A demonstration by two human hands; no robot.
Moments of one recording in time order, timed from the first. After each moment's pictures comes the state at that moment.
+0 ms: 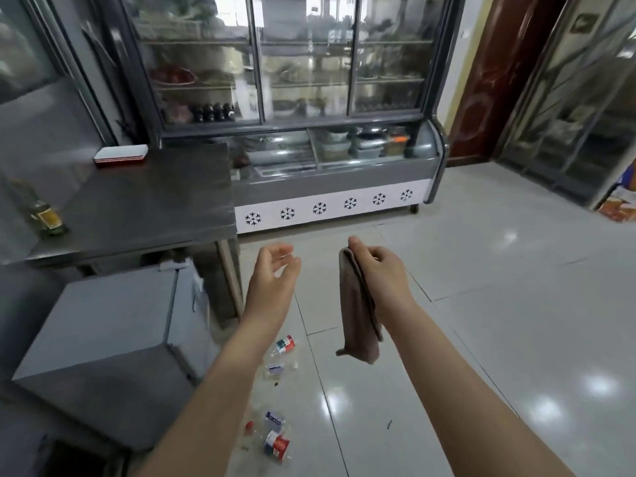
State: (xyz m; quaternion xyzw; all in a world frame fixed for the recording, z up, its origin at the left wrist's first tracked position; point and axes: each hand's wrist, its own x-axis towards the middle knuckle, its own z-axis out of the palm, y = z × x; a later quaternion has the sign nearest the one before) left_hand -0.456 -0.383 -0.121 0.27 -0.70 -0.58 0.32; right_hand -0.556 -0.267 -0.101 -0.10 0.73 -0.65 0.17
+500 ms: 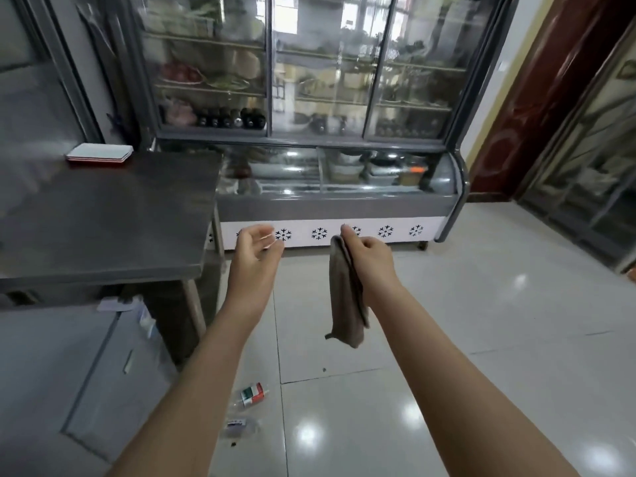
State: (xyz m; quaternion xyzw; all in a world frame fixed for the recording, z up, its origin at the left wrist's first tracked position) left_hand -0.670 -0.482 -0.103 0.29 -0.64 -0.59 0.40; right_hand -0.793 -0.381 -0.083 -0.17 0.76 -0.61 0.18
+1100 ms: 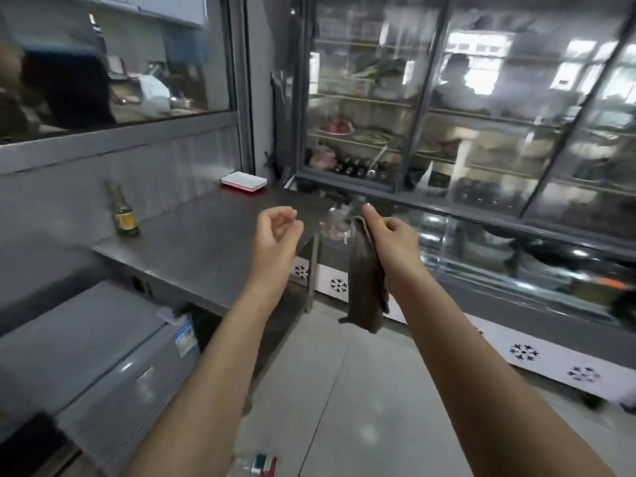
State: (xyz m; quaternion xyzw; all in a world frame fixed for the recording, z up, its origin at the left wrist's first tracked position) left_hand -0.851 -0.592 -0.052 0.37 -0.55 -0.45 0.60; right_hand -1.005 -0.567 -0.027 -0.39 0.65 -0.58 0.29
